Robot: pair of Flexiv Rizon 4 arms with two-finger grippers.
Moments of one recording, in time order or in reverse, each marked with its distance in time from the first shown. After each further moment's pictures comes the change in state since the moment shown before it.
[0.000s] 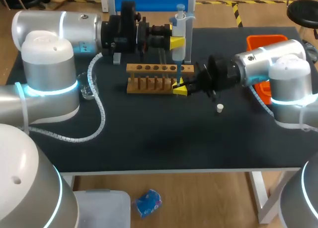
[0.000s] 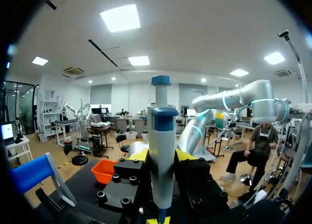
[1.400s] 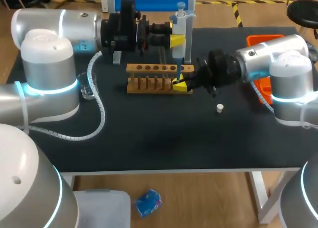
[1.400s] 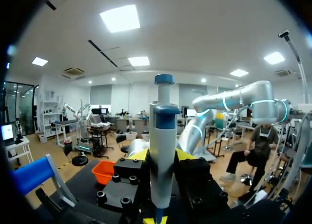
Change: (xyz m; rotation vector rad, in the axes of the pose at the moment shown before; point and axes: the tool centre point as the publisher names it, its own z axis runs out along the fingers) left arm 0.000 -0.004 0.000 -0.001 0.000 0.001; right arm -0.008 0.008 -0.003 0.026 -0.022 0.007
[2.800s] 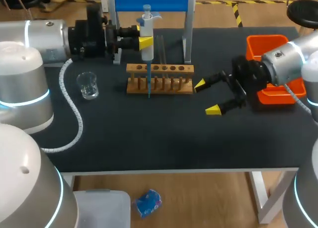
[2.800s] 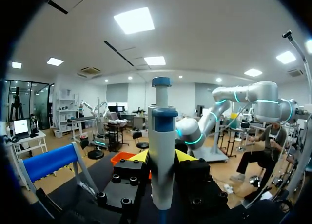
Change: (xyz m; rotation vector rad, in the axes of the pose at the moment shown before) left arm -0.011 0.013 -0.078 -0.005 -0.152 -0.015; right arm 0.067 -0.016 -0.062 0.198 0.033 0.164
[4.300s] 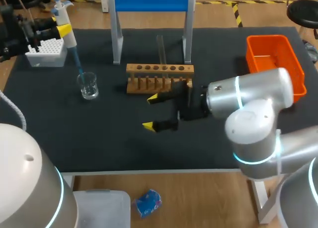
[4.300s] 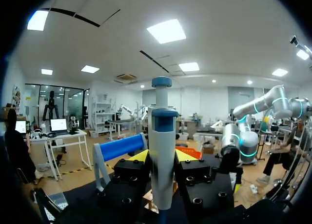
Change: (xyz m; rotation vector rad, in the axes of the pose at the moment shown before) left arm -0.108 0.023 -0.204 0.045 -0.327 0.005; right arm -0.046 -0.007 0.162 0.114 -0.399 0.065
